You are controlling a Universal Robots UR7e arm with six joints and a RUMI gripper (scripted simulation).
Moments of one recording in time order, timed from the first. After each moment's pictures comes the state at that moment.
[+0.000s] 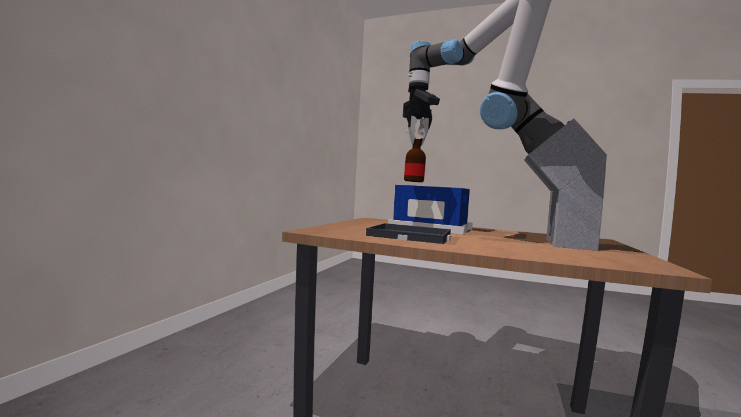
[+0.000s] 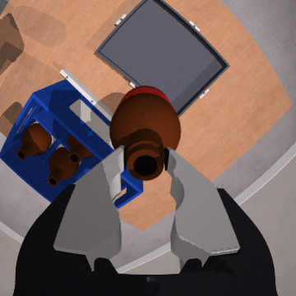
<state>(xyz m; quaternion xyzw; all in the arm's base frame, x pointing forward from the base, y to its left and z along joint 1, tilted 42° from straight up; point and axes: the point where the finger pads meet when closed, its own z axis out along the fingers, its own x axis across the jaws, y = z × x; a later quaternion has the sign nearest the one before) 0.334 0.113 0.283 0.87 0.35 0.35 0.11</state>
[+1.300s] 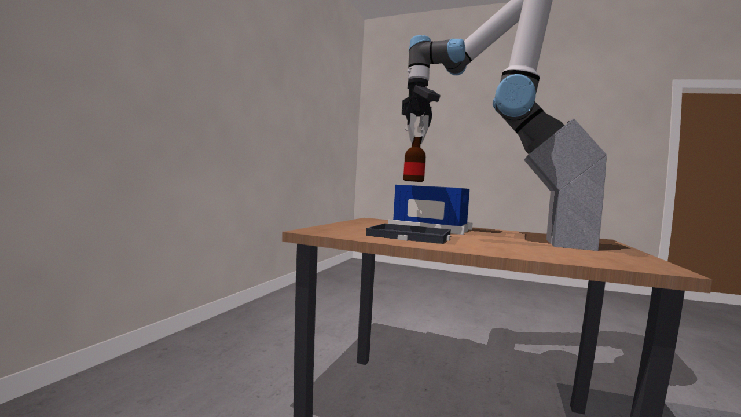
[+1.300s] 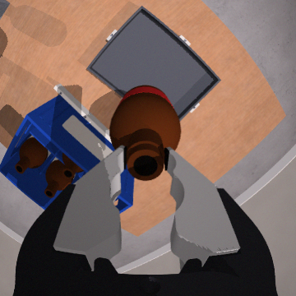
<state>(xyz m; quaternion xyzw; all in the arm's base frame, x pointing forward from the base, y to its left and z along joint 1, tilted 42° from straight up) 0.325 0.156 0.277 0.87 0.35 0.34 0.11</state>
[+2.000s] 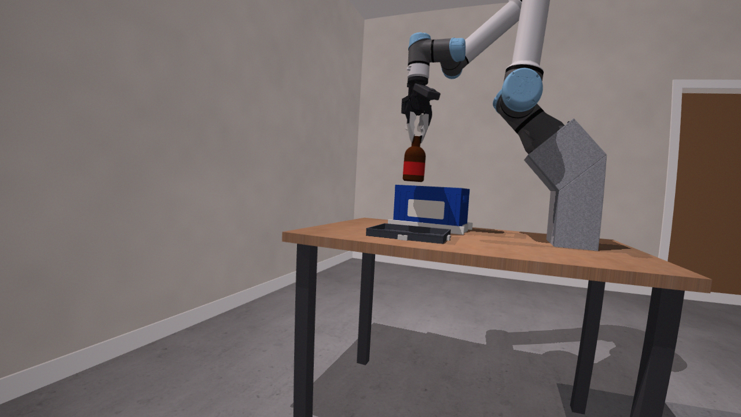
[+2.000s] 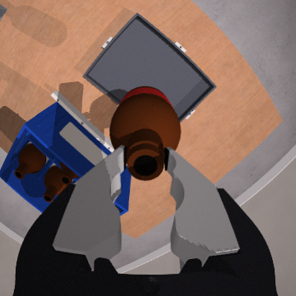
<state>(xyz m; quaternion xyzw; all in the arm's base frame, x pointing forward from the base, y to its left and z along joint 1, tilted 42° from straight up) 0.321 0.175 0.275 0.87 0.35 0.34 0.11</state>
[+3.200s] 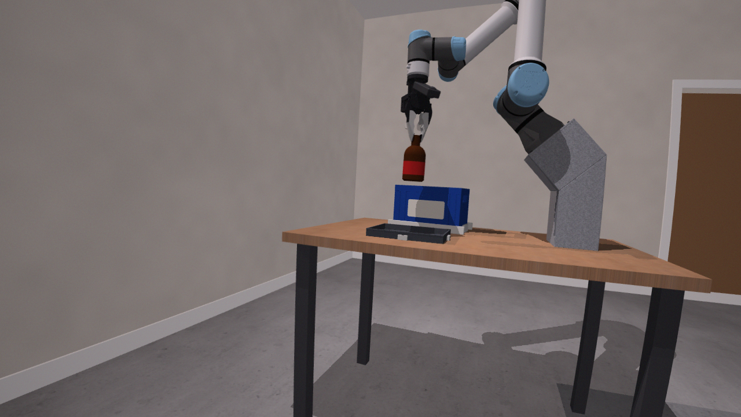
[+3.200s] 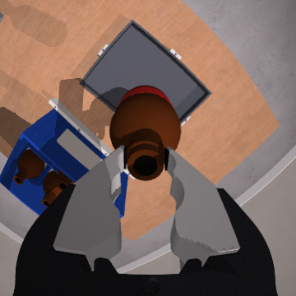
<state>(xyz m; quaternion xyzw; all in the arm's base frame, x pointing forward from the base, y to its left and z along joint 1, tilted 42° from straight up) 0.317 0.195 0.272 0.87 0.35 0.34 0.11</state>
